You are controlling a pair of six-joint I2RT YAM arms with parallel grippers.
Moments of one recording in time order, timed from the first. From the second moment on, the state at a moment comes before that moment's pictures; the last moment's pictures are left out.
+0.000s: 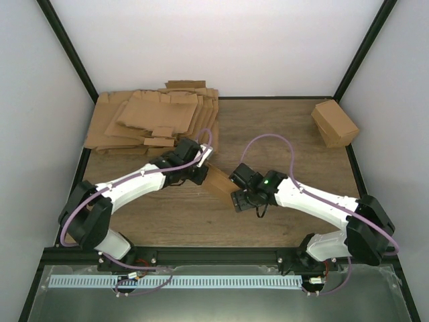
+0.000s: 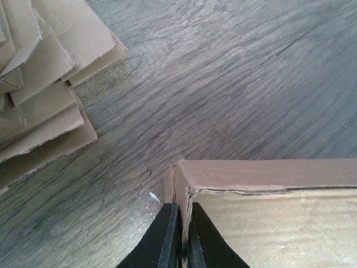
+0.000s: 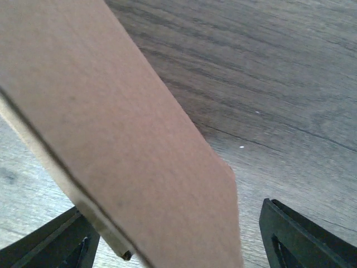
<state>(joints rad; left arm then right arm) -0.69 1.52 0.97 -0.33 0.08 -0.10 0.90 1.33 0.90 -0.83 0.13 0.55</state>
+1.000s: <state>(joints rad) -0.72 1.52 1.01 -0.34 0.00 -0.18 0.89 1.23 0.97 -0.90 0.12 0.69</state>
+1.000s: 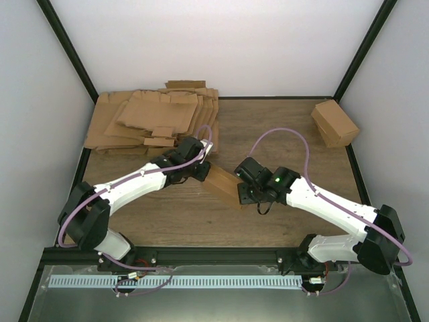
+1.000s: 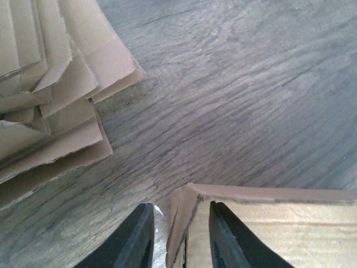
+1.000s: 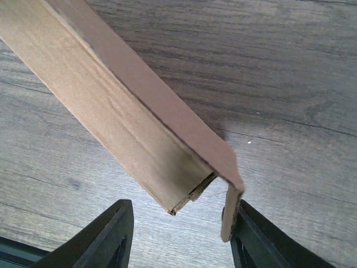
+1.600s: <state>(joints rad) -0.72 1.52 1.01 -0.37 -0.02 -0.18 0.89 1.21 1.01 -0.92 0.07 0.77</state>
